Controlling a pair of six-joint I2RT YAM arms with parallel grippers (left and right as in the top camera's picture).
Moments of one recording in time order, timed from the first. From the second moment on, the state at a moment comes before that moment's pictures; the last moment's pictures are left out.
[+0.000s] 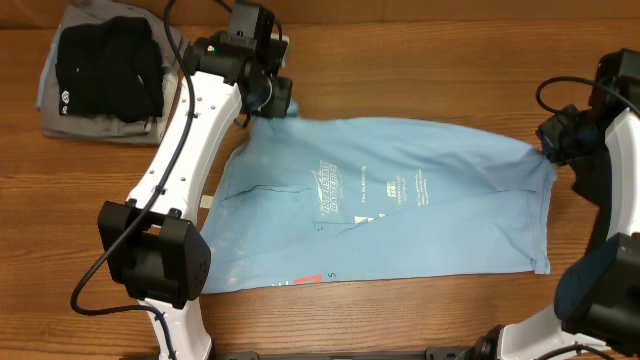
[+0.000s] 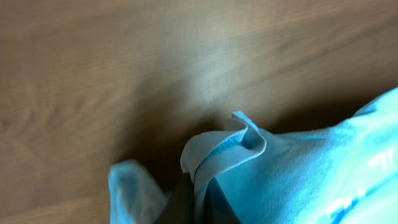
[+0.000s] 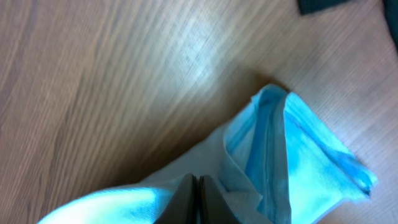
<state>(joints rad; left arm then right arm) -0.27 2.00 1.92 -1.14 0.07 -0.05 -0.34 1.76 1.60 -1.22 -0.04 0.65</state>
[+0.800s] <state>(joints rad) -0.37 1.90 1.83 -1.43 0.11 -0.10 -0.34 1.23 1.09 -1.18 -0.07 0.70</state>
